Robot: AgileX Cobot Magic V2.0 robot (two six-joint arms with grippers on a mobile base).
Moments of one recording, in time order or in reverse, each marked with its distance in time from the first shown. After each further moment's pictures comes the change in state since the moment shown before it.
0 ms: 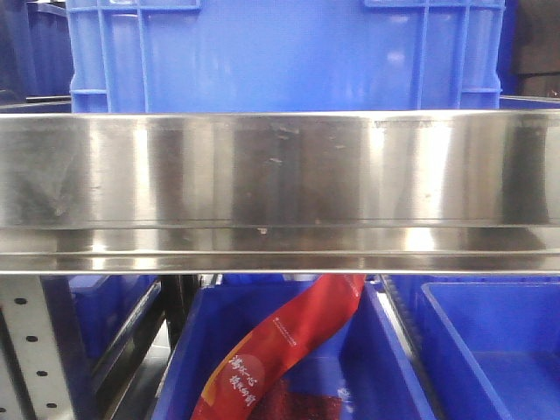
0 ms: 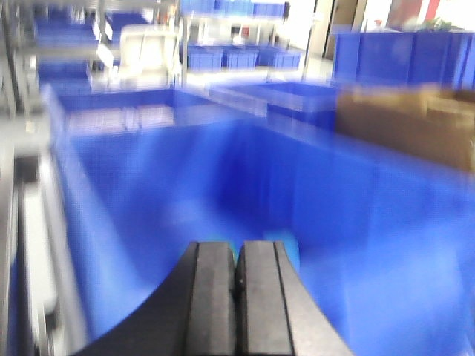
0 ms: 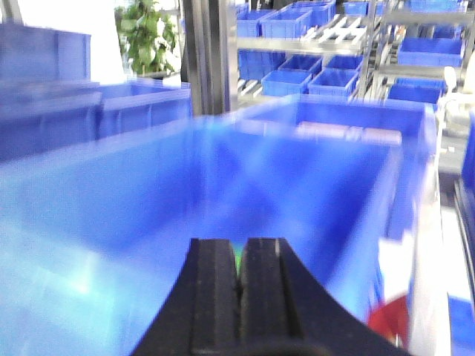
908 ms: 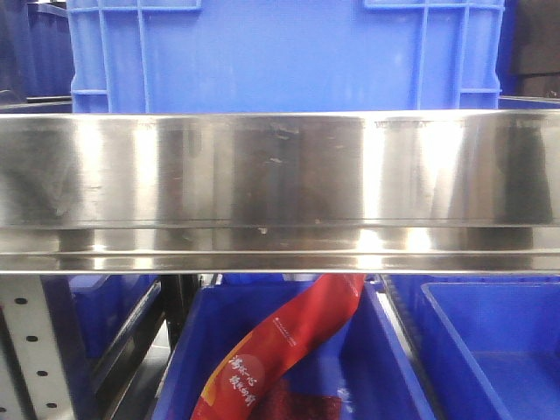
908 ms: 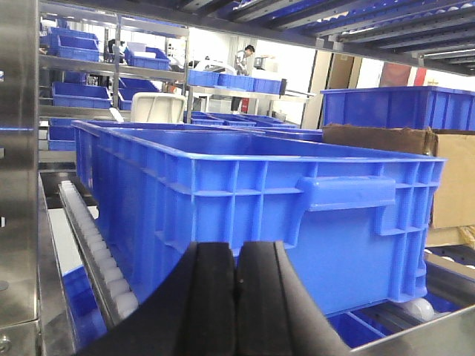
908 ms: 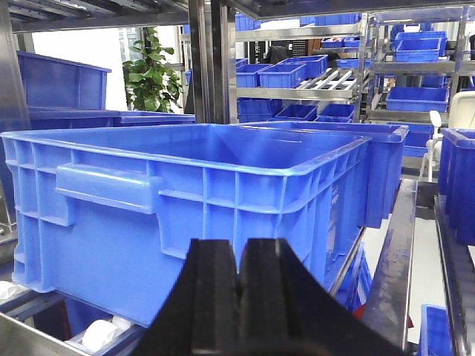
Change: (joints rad) left arm 0.000 -0.570 0.436 -0.017 -0.076 0.000; right arm 0.000 -0.503 0.377 0.000 -0.006 0.000
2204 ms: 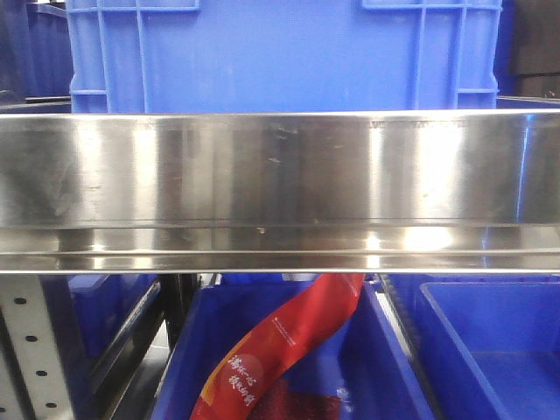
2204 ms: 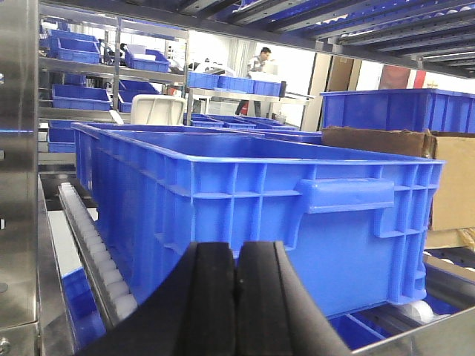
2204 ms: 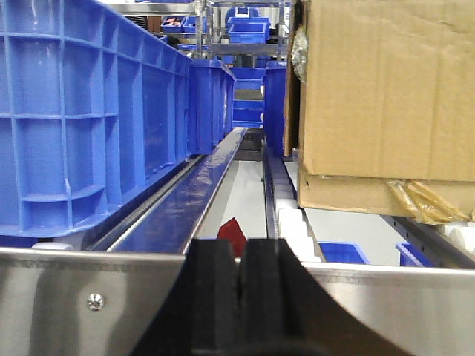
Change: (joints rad) left arm 0.000 0.000 0.000 0.000 -0.005 0.000; right arm -0.393 -0.351 0.396 -0.082 -0.017 0.054
